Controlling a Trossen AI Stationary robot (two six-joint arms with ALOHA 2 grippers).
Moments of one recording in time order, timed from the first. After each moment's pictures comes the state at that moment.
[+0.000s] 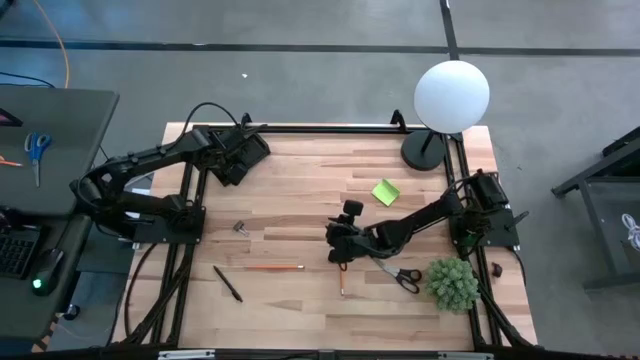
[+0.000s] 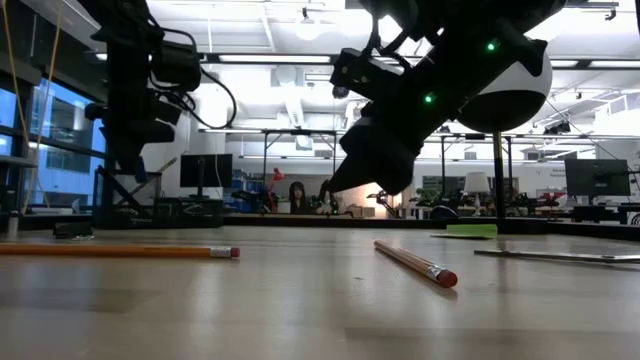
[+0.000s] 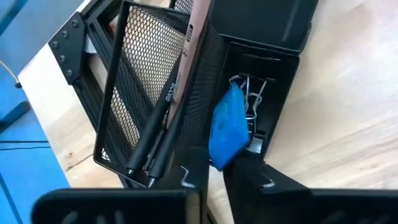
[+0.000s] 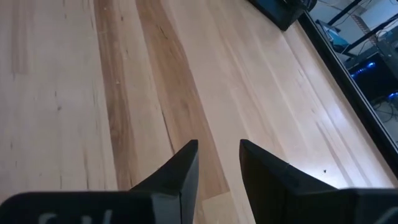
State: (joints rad) left arm 0.80 1.21 0.81 -1.03 -0.41 -0.27; right arm 0.28 1.89 1.03 0.03 0.73 0.12
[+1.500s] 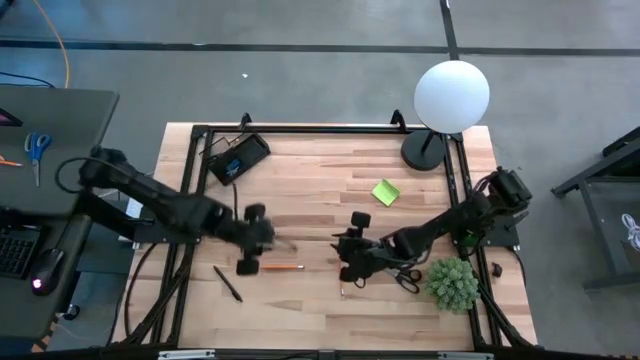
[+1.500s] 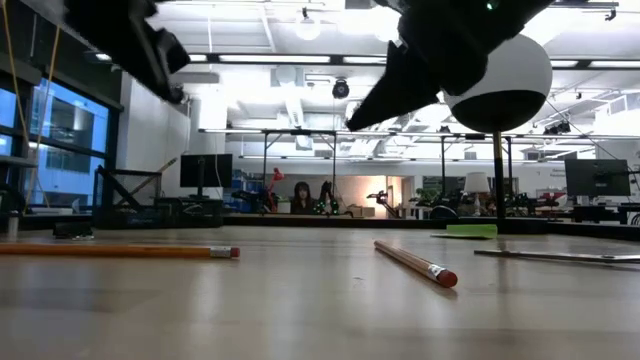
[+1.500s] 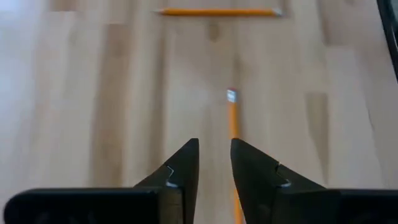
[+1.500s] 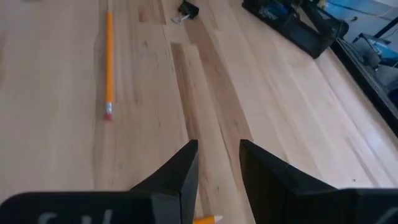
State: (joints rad) left arm -0.28 1.23 0.87 -0.61 -0.18 -0.32; right arm 0.42 1.73 1.03 -0.08 0.67 0.21
